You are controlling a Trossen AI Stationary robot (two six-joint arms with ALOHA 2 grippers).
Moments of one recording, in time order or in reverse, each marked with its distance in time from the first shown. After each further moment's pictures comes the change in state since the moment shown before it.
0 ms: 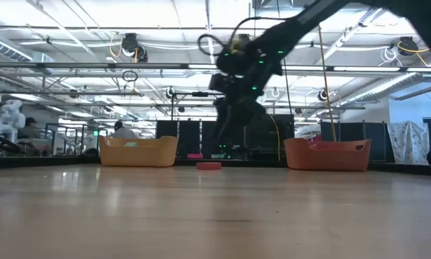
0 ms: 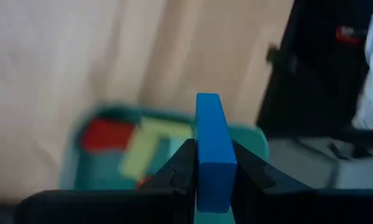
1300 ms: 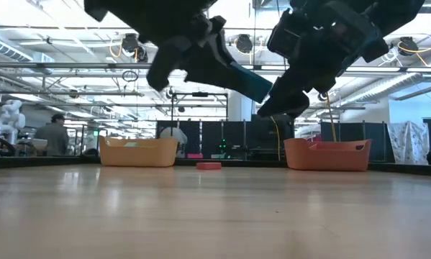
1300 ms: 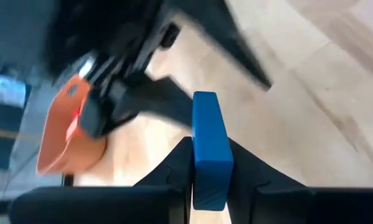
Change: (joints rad) left arm 0.540 0.600 -0.004 1.154 -0.393 1.732; right arm 0.539 -0.465 -0.732 0.645 0.060 0.979
